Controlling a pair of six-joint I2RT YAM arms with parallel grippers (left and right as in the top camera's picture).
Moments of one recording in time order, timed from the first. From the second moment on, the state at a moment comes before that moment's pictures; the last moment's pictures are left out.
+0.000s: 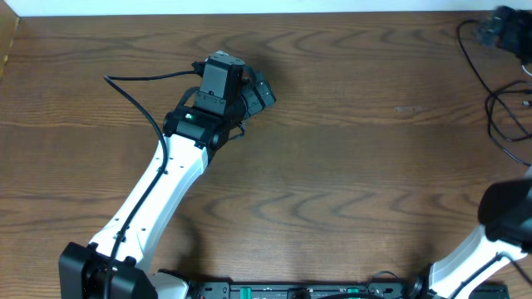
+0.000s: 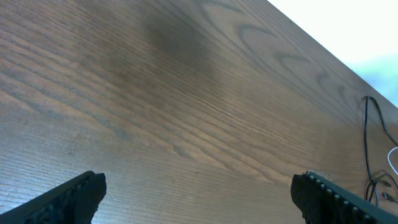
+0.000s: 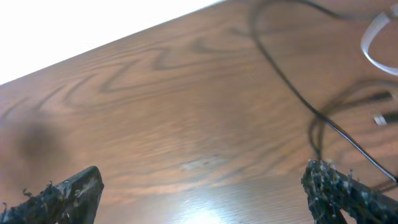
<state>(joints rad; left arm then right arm) -0.37 1.51 1.23 -0.53 0.01 -0.81 -0.32 1.94 2.20 -1.19 -0.27 0.05</state>
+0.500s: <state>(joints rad) -0.37 1.51 1.23 -0.53 0.01 -0.81 -0.15 1.77 2.20 -1.34 -0.24 0.01</state>
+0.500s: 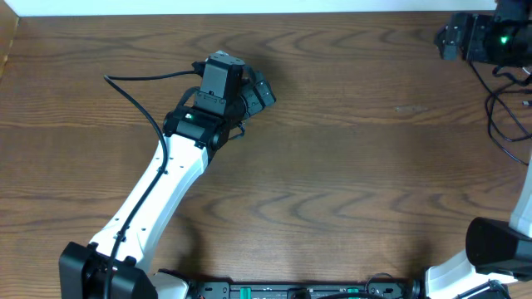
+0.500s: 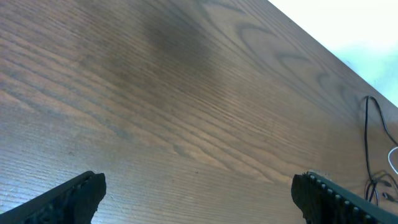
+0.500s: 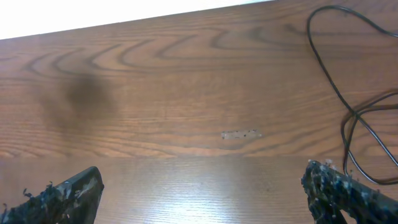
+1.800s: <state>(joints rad) -0.37 1.51 1.23 -0.53 0.01 -0.81 -0.07 0.69 0.58 0.03 -0.11 -0.01</state>
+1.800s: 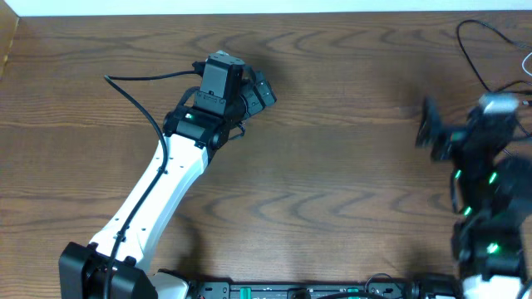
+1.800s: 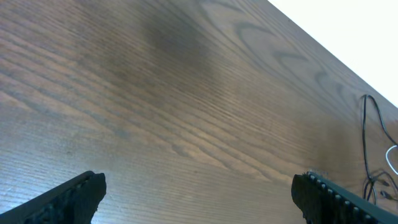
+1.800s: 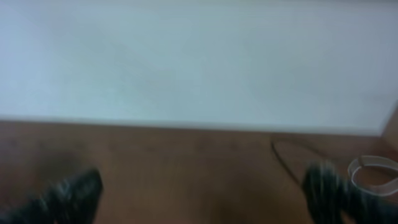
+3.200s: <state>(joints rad) -0.37 1.51 1.23 -0.53 0.01 -0.81 -0.06 0.02 0.01 -0.07 -0.07 0.00</state>
